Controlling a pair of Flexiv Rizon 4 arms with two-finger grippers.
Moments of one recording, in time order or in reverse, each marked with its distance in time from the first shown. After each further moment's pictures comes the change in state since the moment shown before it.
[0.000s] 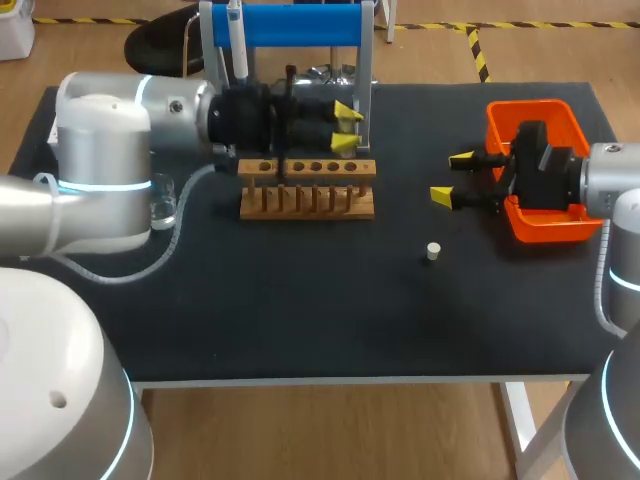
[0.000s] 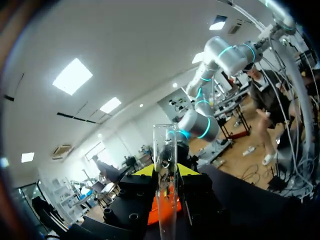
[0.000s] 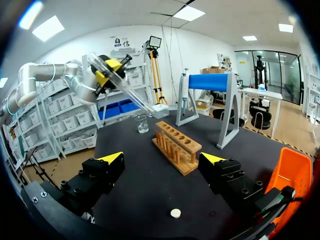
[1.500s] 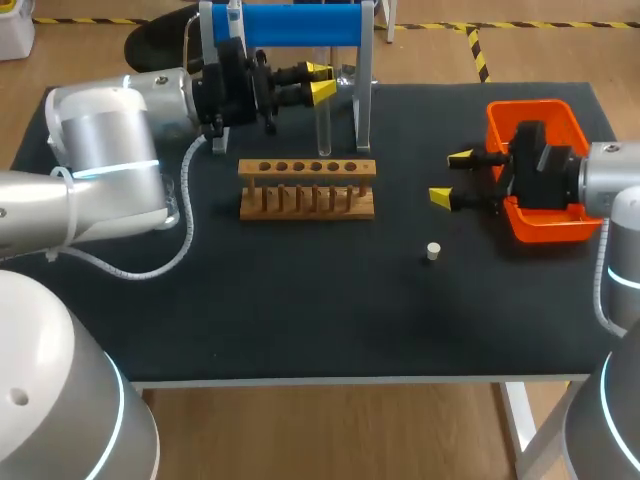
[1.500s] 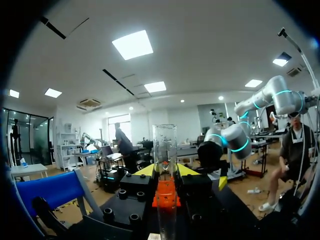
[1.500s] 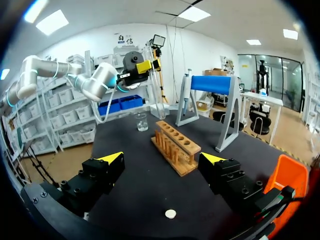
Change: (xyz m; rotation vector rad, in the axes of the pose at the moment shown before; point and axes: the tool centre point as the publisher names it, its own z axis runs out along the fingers) left arm -0.073 0.055 -0.037 -0.020 -0.261 -0.456; right arm -0.002 0.001 0.003 0.020 -0.012 -0.086
